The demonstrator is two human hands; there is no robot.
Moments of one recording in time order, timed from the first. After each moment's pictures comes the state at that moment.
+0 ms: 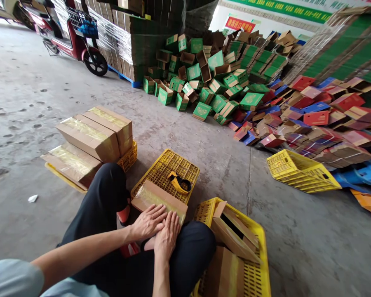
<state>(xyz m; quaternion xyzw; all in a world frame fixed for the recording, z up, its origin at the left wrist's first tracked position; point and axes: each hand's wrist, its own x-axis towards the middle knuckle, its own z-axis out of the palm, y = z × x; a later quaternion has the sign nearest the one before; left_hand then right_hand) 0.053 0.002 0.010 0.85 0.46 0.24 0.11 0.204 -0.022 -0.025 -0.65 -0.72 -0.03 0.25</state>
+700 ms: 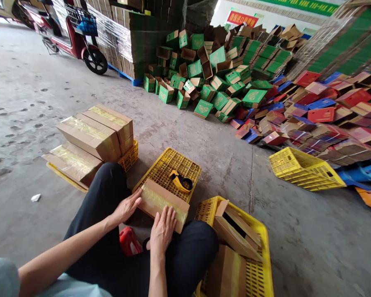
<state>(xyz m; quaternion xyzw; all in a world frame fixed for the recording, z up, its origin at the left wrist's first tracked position) -0.048 0.010 -0.002 0.67 0.63 0.33 0.23 0.166 -0.013 0.000 -0.68 -0.71 0.00 0.21</state>
